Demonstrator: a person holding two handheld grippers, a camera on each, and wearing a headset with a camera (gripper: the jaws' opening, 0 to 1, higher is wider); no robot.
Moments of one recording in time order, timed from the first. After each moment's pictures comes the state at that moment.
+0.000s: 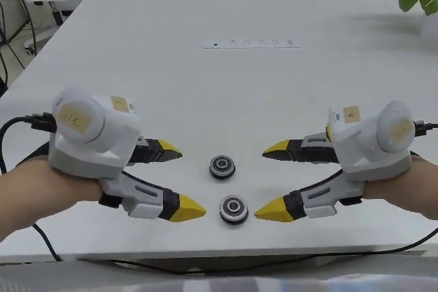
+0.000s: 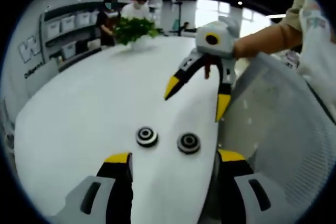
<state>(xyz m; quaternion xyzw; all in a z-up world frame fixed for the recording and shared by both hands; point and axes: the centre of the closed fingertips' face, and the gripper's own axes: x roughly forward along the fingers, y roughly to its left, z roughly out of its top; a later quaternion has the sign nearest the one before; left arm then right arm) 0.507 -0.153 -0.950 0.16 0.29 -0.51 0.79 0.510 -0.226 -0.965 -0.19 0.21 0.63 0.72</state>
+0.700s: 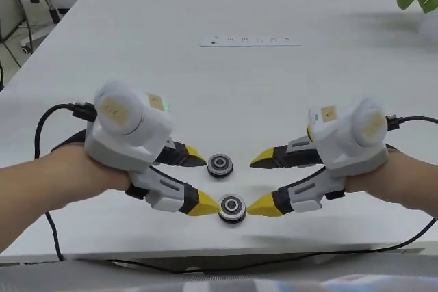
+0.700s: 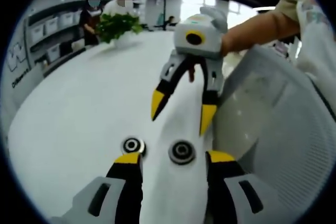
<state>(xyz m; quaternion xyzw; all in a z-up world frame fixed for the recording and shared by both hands) 0.507 -0.185 -0.963 0.18 0.30 -0.56 0.75 0.513 -0.217 -0.985 -0.19 0.23 0.65 0.70</state>
